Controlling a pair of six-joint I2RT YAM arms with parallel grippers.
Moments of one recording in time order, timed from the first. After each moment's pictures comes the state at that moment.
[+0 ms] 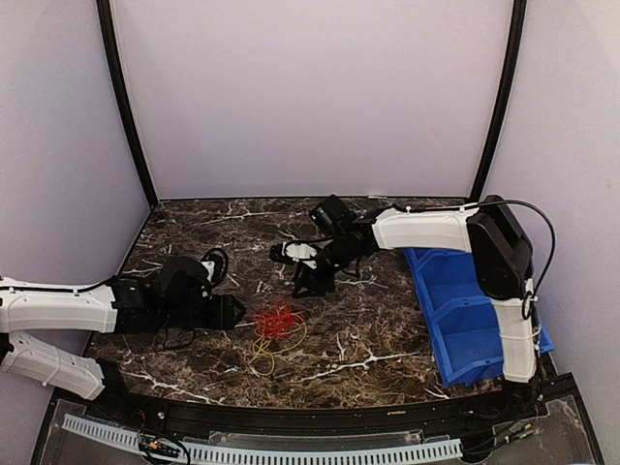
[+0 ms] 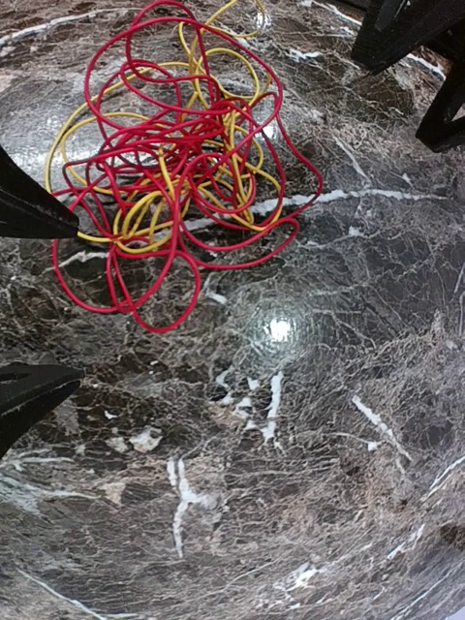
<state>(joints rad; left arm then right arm) -0.86 1.16 0.56 -0.20 -0.16 -0.68 0.83 2.13 1.64 -0.51 -0.47 -0.60</state>
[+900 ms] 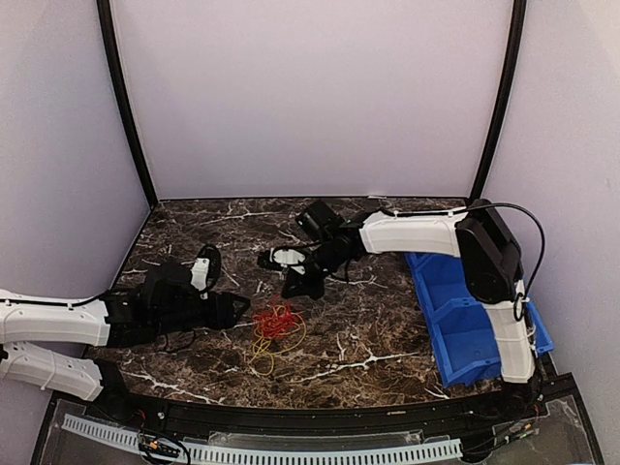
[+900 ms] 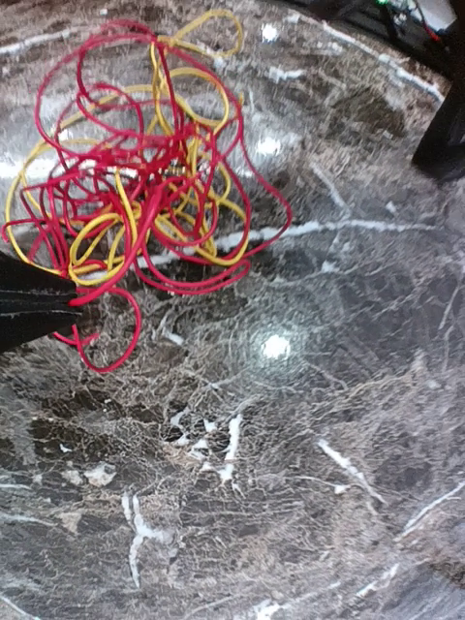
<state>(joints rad) -0.86 1.06 0.43 0.06 -0.14 -0.58 0.88 2.22 1.74 -0.54 -0.48 -0.59</state>
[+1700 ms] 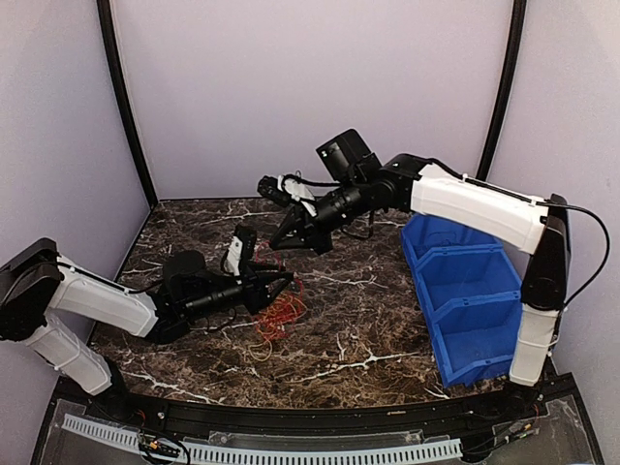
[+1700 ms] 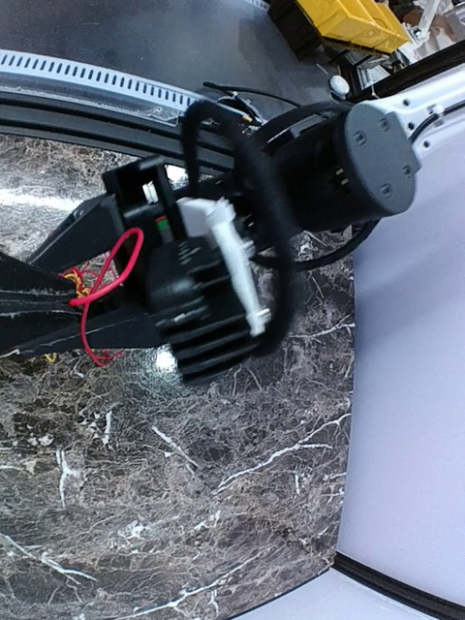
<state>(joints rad) -0.86 1.46 0.49 0.89 0.18 -0.29 0.91 1.90 1.84 -0.65 -0.65 -0.43</state>
